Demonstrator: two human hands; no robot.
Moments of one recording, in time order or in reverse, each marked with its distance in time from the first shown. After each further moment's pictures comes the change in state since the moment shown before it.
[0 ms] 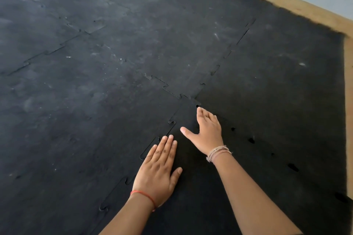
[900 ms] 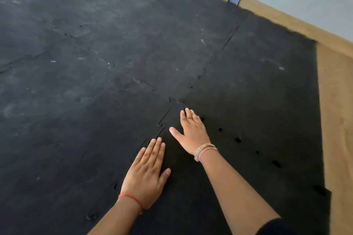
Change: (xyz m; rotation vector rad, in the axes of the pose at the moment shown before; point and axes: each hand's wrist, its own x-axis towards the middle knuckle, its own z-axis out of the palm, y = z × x) left_hand 0.001 -0.003 -0.005 -0.054 -0.005 0.013; right_hand 0.001 -0.002 0.002 -0.195 -0.108 -0.070
